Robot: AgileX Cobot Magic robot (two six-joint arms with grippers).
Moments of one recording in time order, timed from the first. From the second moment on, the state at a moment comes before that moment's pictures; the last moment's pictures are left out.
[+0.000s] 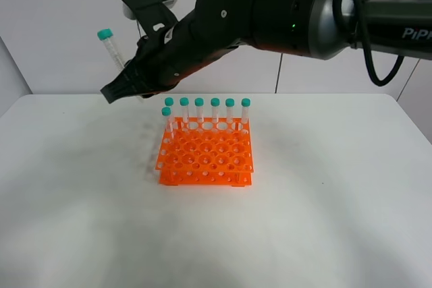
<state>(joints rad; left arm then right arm) -0.01 -0.01 -0.49 -0.08 1.06 0.10 0.81 1.91 -1.63 0.29 0.44 -0.40</state>
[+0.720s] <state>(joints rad) -0.01 -0.01 -0.49 -0.08 1.06 0.10 0.81 1.91 -1.53 0.14 0.40 -0.33</state>
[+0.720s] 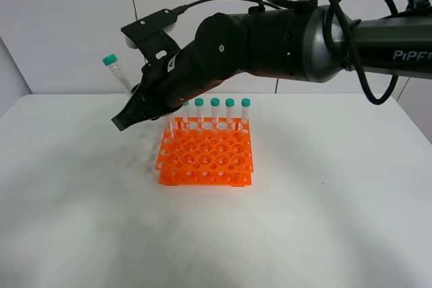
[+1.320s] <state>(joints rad) -0.01 -0.01 -0.49 -0.08 1.06 0.10 0.89 1.69 -1.05 0.05 -0.22 -0.28</state>
